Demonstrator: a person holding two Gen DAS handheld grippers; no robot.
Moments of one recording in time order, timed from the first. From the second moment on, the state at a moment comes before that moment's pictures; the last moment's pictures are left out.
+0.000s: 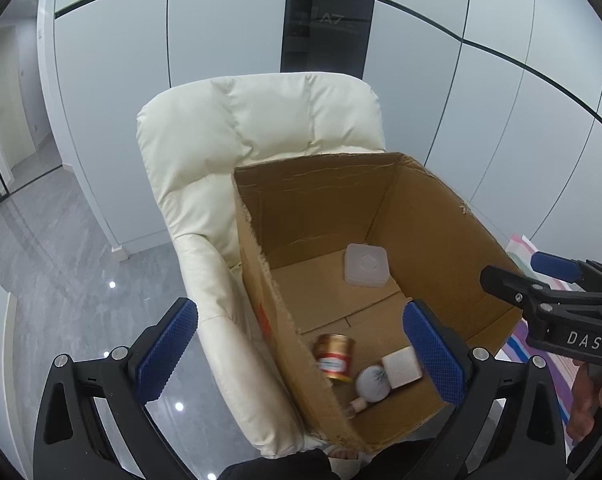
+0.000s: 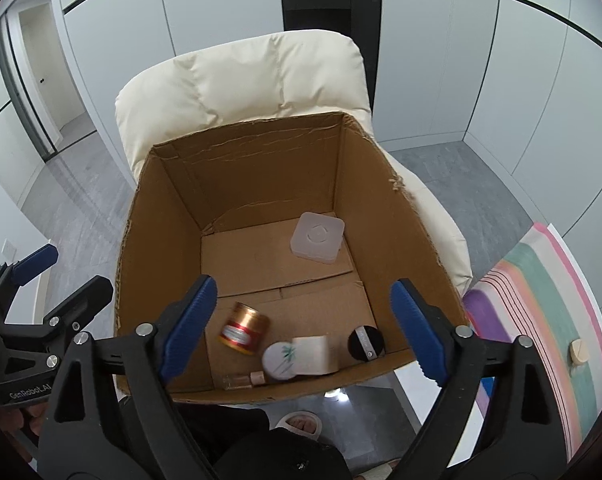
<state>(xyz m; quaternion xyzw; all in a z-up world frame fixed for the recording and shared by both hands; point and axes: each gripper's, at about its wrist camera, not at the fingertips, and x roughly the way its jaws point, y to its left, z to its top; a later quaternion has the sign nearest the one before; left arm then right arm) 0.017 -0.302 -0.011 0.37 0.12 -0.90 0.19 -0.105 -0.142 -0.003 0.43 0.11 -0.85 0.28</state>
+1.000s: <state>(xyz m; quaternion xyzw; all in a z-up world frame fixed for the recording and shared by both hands) -0.049 -0.180 -0.012 0.38 0.07 -0.92 0.09 -0.123 0.010 -0.001 0.43 0.05 -0.89 0.15</state>
